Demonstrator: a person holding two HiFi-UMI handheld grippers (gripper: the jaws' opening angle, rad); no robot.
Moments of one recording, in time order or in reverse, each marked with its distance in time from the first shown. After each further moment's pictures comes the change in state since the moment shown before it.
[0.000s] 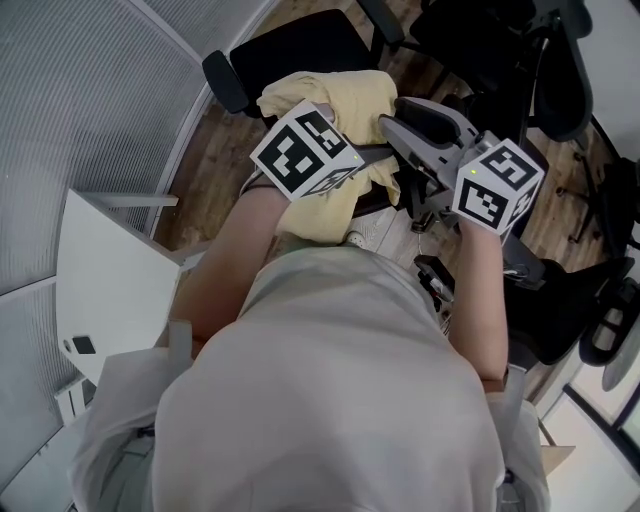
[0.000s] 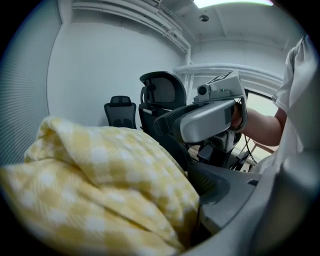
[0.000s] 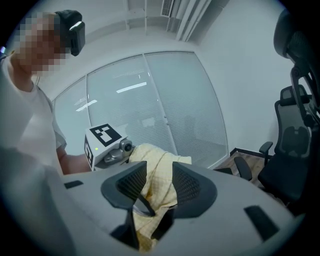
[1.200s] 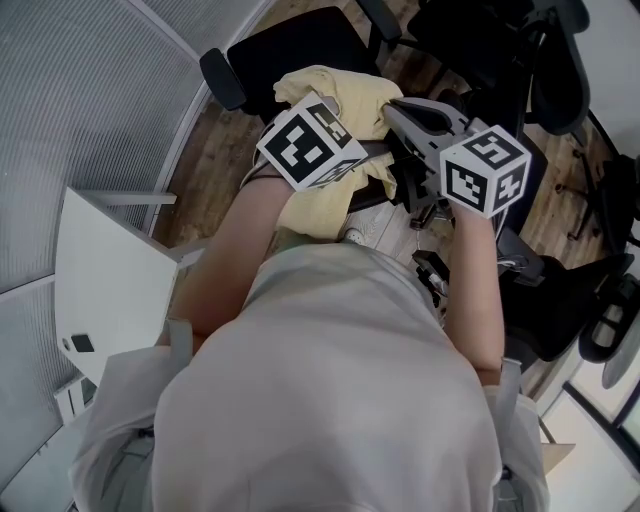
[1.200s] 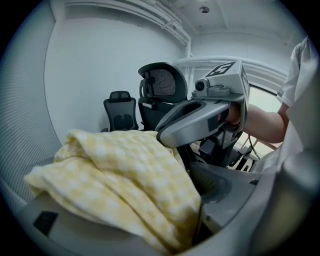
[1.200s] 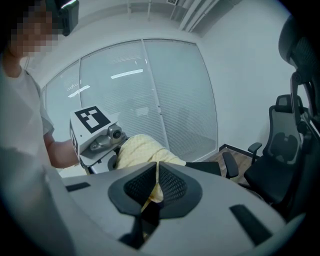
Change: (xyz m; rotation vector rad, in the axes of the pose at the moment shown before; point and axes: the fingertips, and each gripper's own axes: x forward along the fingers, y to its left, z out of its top) left arm 0.008 0.001 -0.006 0.017 0.078 0.014; right arm 0.005 -0.023 -0.022 -0.048 0.128 -0.089
